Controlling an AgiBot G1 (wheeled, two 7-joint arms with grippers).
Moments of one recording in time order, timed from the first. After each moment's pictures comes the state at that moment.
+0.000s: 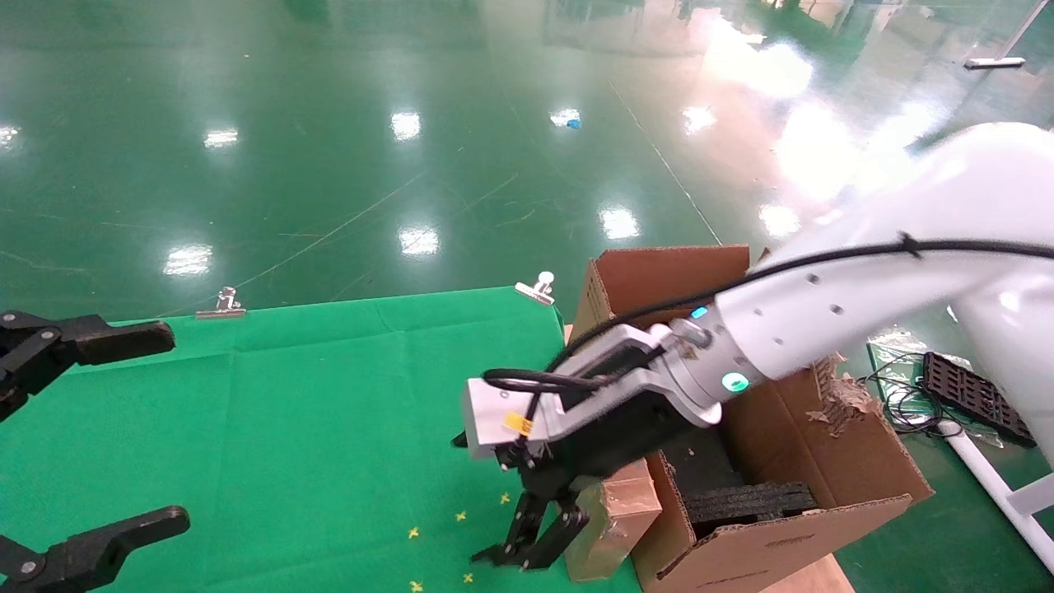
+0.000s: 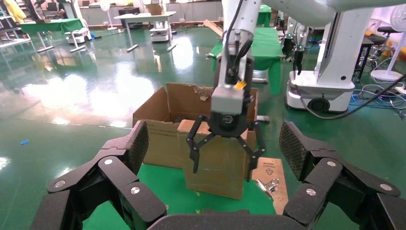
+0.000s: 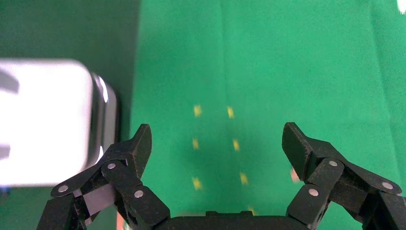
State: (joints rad) left arm -1.08 0.61 0.28 -1.28 0.73 1.50 -0.19; right arm 1.56 -0.80 -0.79 1.36 -1.42 -1.57 0.48
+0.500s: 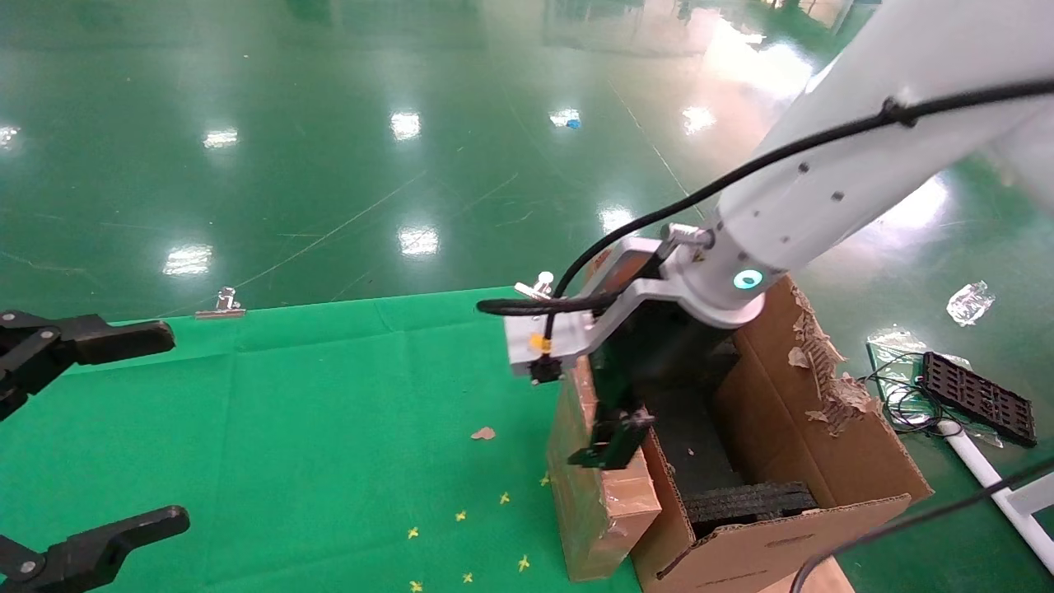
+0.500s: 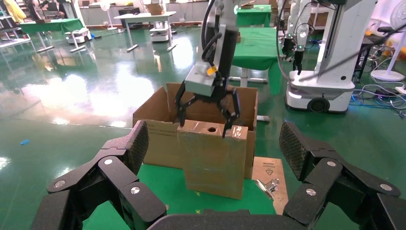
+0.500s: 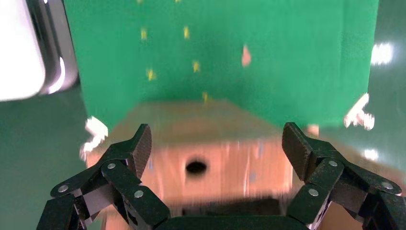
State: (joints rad) left arm -1.08 0.61 0.28 -1.28 0.73 1.49 -0.19; right arm 2.01 -0.87 -1.29 1.36 -1.54 -1.59 0.70
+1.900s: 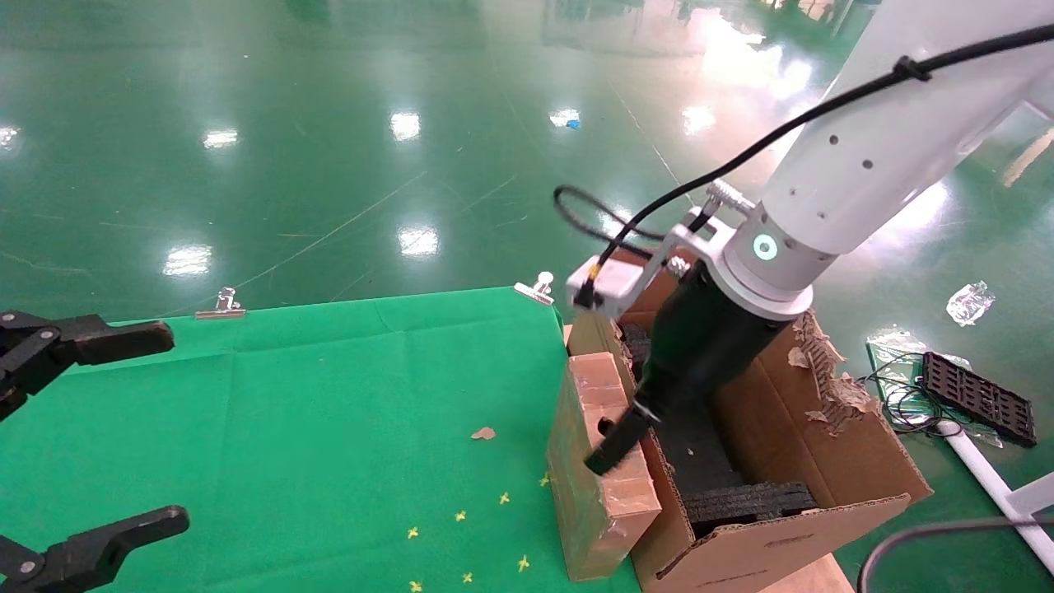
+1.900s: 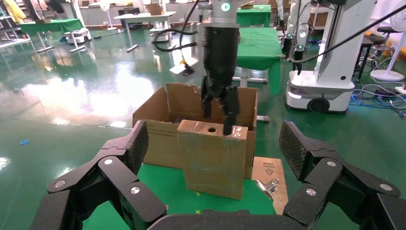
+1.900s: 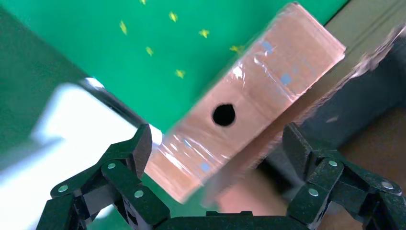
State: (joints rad) left arm -1.08 0.61 0.29 -1.28 0.73 1.49 -0.18; right arm 2.23 -0.90 -1.73 1.14 -1.29 -1.51 1.30
